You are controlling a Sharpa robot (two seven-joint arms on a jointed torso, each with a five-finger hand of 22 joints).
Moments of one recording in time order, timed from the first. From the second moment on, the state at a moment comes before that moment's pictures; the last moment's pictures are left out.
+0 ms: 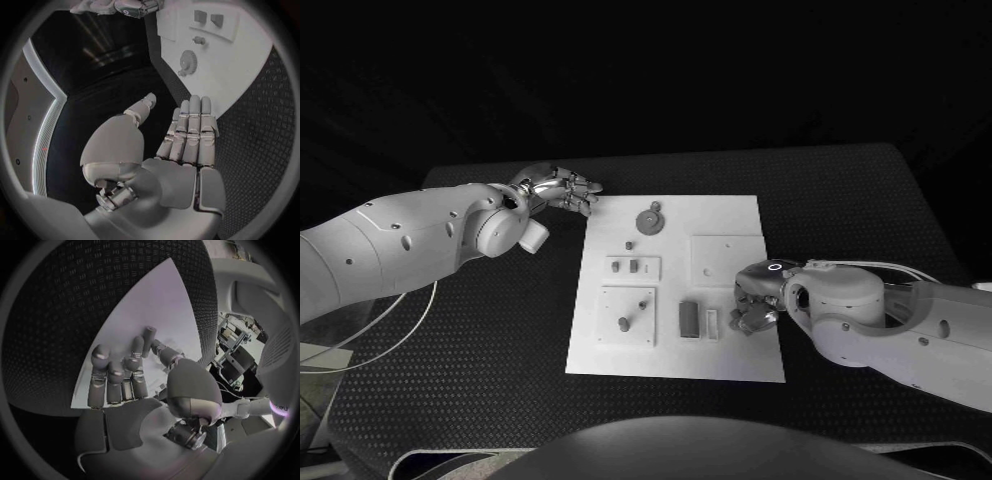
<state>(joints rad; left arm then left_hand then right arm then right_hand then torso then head) 1.24 -0.77 -0.16 1.13 -0.32 -0.10 0.16 1.03 -0.11 0.46 -0.12 0.05 0.78 0.20 0.25 0.54 1.09 0.16 0.07 0.23 0.97 0.09 0.47 0.65 0.02 0.97 -0.01 0.07 0.86 1.17 -0.87 -0.23 1.73 -1.70 0.09 -0.47 0.92 -0.15 0.65 -0.16 0.05 1.12 0.02 0.35 0.74 1.00 -0.01 1.38 0.83 1.05 -0.10 1.62 0.73 0.25 1.18 -0.03 1.03 1.31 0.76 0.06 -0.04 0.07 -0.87</state>
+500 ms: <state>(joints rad) 1.24 -0.77 -0.16 1.13 -0.32 -0.10 0.16 1.03 -0.11 0.46 -0.12 0.05 0.78 0.20 0.25 0.54 1.09 0.16 0.07 0.23 0.97 0.08 0.47 0.65 0.02 0.97 -0.01 0.07 0.86 1.17 -0.89 -0.23 1.69 -1.38 -0.03 -0.48 0.94 -0.09 0.62 -0.19 0.05 1.12 0.03 0.35 0.73 1.01 -0.01 1.38 0.84 1.06 -0.11 1.62 0.73 0.25 1.18 -0.03 1.03 1.31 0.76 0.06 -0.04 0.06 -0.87</state>
